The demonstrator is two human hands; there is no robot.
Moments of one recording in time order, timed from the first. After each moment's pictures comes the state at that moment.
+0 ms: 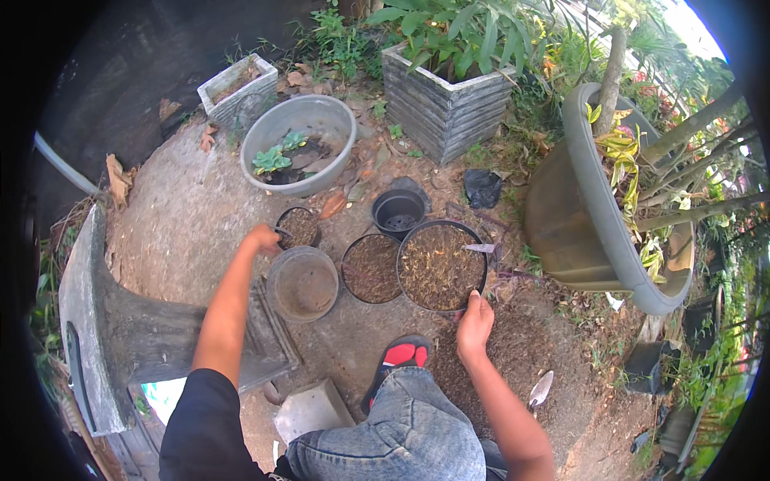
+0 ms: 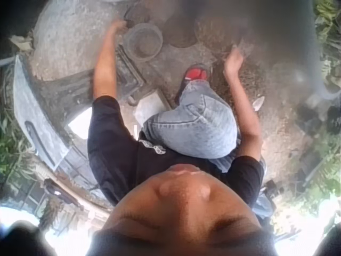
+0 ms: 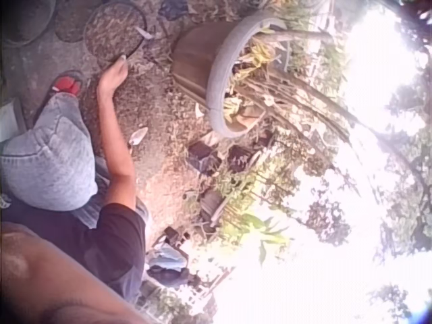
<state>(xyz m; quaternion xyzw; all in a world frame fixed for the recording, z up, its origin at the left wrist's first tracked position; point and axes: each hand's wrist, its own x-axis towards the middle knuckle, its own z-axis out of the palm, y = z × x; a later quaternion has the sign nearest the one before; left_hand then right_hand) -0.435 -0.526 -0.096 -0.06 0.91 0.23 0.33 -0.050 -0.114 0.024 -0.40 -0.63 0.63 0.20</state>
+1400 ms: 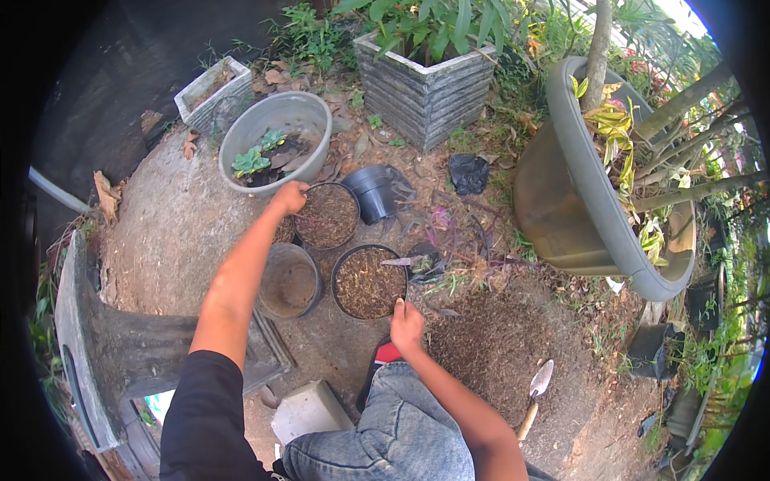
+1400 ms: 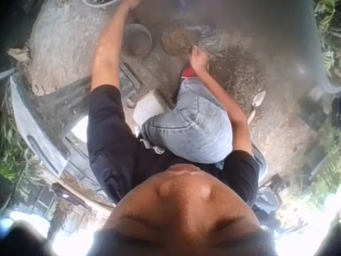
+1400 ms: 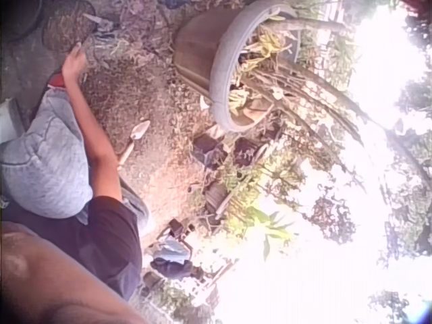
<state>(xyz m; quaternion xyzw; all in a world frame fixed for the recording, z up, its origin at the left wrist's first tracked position) -0.484 -0.370 -0.091 0.22 0.95 0.19 0.14 -0.058 -0.184 -0.108 -0.37 -0.74 0.55 0.07</state>
